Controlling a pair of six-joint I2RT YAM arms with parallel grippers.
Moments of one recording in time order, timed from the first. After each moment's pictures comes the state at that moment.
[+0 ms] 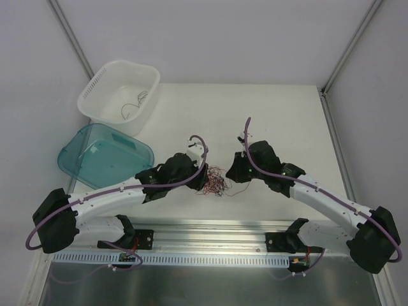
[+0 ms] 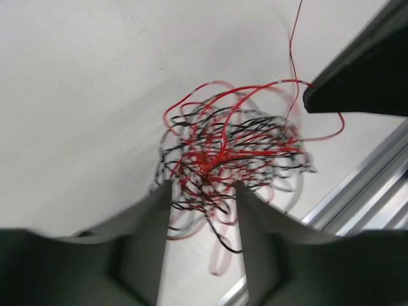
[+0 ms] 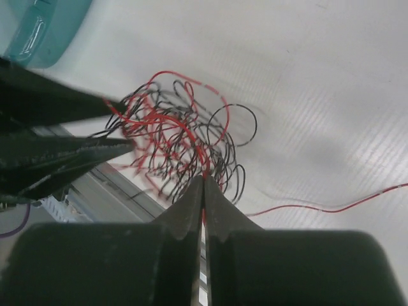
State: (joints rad) left arm -0.96 1.17 0.68 -0.09 -0.10 -0.33; right arm 0.75 1.11 0.73 -0.29 -0.14 0.54
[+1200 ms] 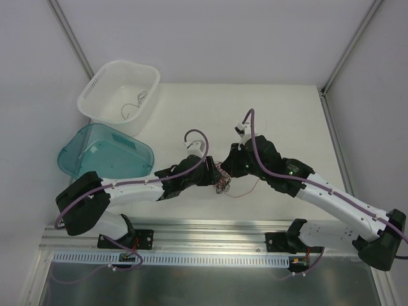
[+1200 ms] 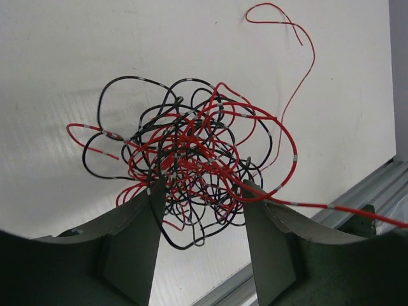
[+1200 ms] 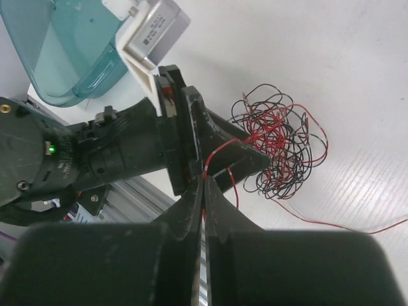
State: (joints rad) left arm -0.97 1.41 0.67 0.17 -0.19 -0.88; right arm 0.93 1.07 1.00 -0.50 0.10 0.58
